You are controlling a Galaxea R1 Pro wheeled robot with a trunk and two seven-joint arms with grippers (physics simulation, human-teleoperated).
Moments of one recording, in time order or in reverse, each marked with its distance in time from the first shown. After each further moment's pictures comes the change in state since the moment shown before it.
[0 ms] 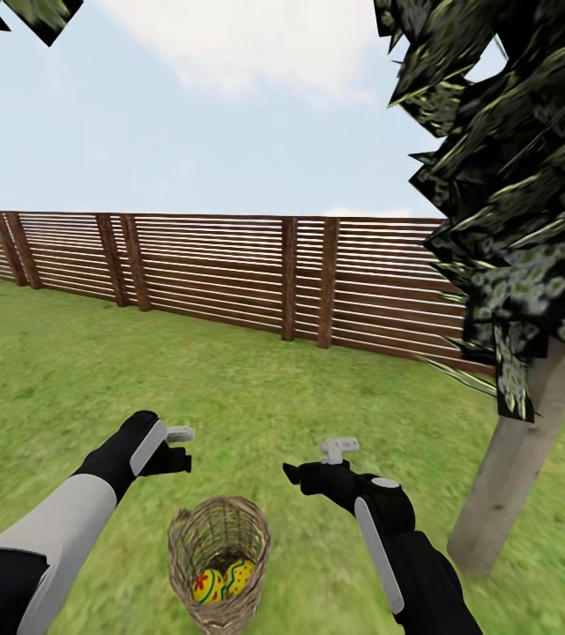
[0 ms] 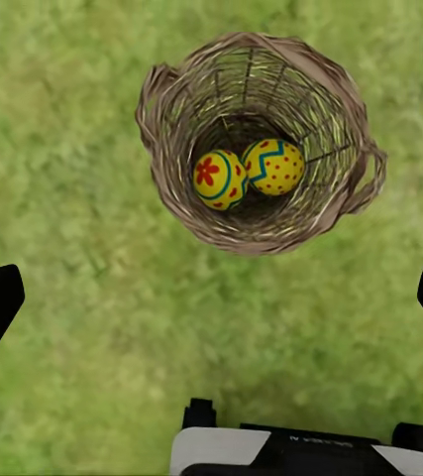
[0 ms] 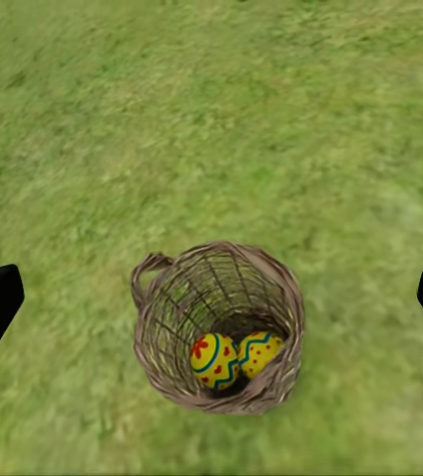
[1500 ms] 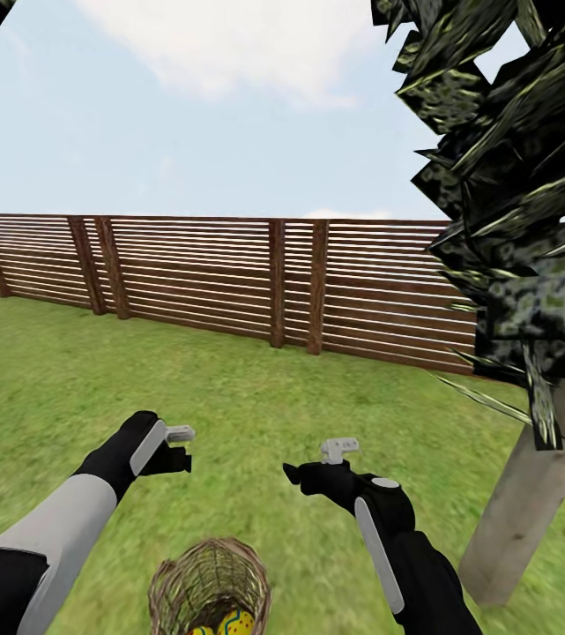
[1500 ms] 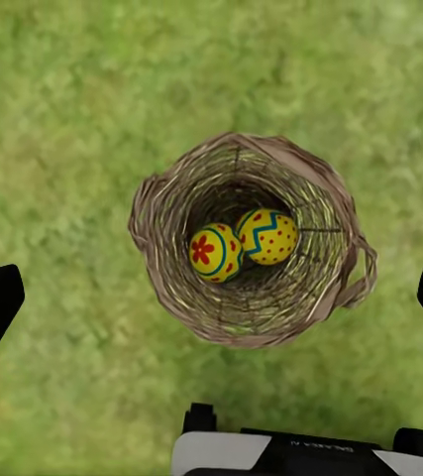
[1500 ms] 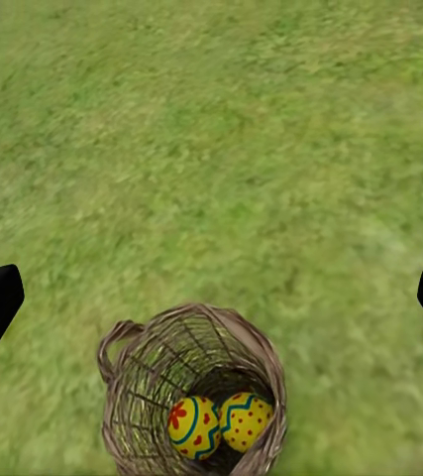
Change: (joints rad) left arm 0.000 0.000 -0.002 -0.001 0.001 -0.005 0.002; right arm 0.000 0.000 0.000 0.000 0.002 0.000 0.000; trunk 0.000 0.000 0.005
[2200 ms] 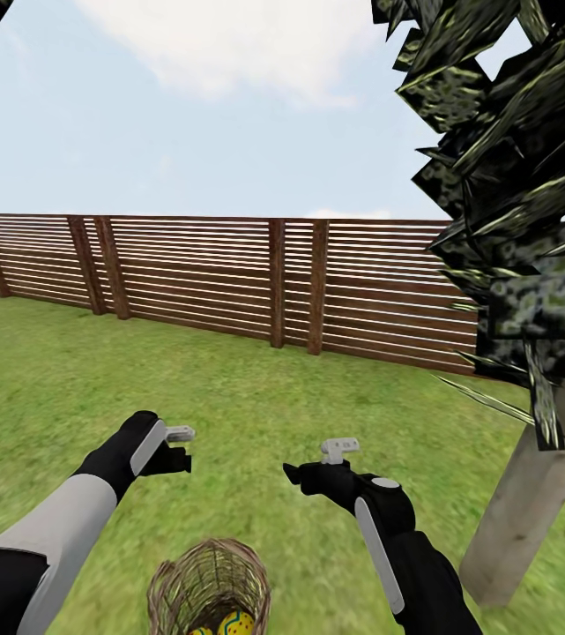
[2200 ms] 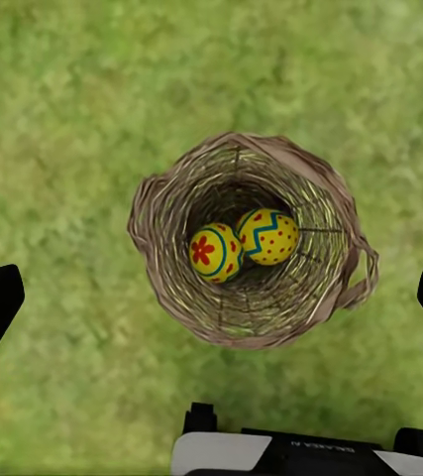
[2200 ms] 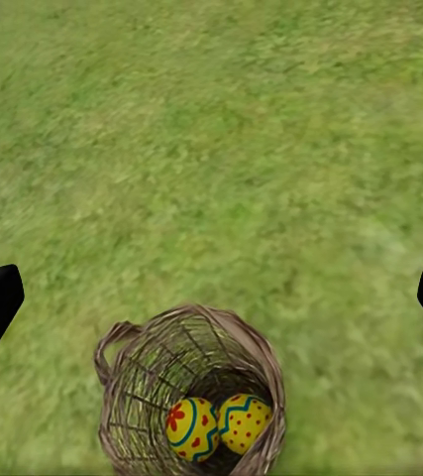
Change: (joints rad) left arm 0.000 0.000 0.001 0.001 -0.003 0.004 -0.002; right arm 0.000 -0.001 -0.001 0.000 0.000 0.000 0.000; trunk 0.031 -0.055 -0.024
